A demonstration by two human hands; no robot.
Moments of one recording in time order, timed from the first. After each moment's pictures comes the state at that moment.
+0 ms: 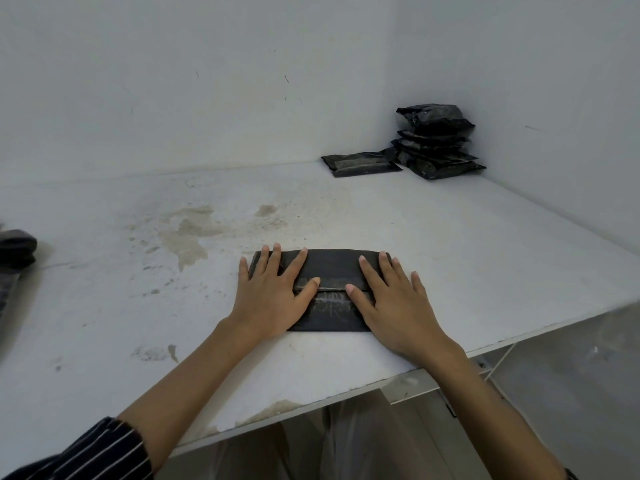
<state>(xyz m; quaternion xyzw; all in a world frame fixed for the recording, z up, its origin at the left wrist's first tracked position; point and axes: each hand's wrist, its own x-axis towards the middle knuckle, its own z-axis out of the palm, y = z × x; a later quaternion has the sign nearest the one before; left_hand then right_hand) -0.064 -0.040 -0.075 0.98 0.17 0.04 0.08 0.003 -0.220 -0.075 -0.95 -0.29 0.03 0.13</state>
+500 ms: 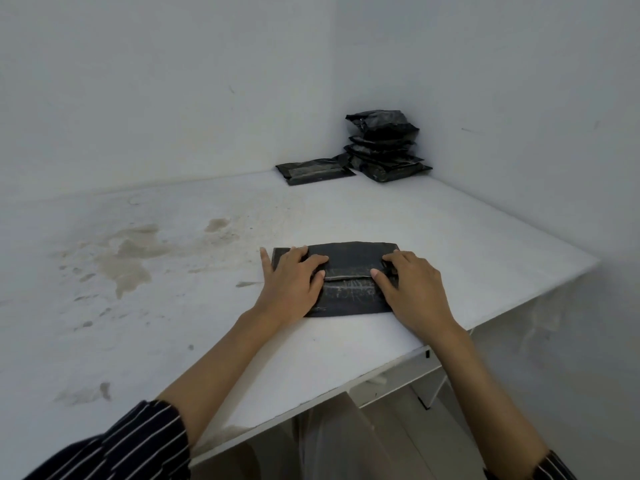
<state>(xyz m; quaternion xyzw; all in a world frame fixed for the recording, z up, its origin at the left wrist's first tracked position) -0.004 -0.095 -0.068 0.97 0.04 0.13 0.18 0.055 -0.285 -0.074 -0.94 -0.21 -0.14 0.22</state>
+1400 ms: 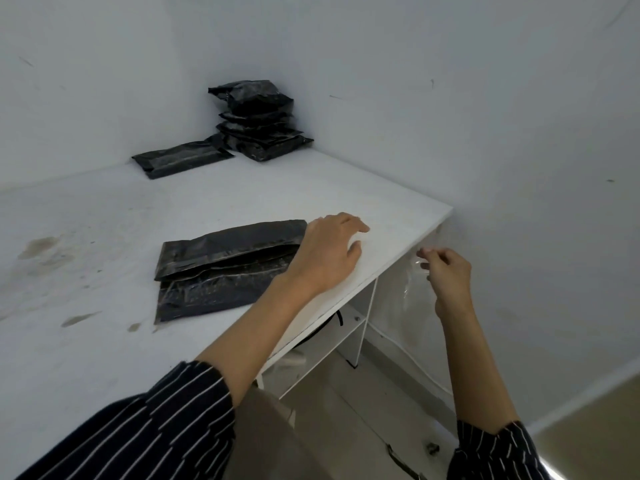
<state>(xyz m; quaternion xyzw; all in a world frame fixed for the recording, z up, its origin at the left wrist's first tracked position) 0.079 -0.278 -0.047 0.93 -0.24 0.13 0.25 0.098 -0.478 -0.118 -0.71 0.21 -0.19 0.65</state>
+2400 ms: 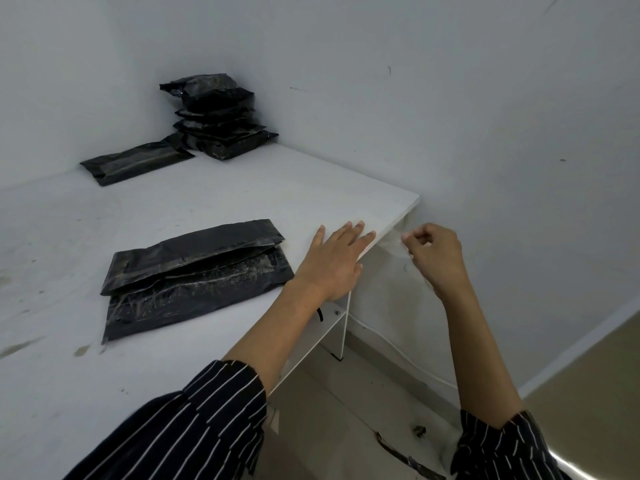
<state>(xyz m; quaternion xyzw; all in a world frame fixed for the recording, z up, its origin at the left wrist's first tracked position) 0.092 -0.329 -0.076 0.95 -0.30 0.02 0.07 0.082 -0.505 -0.087 -0.83 0.12 -0.20 0.51</state>
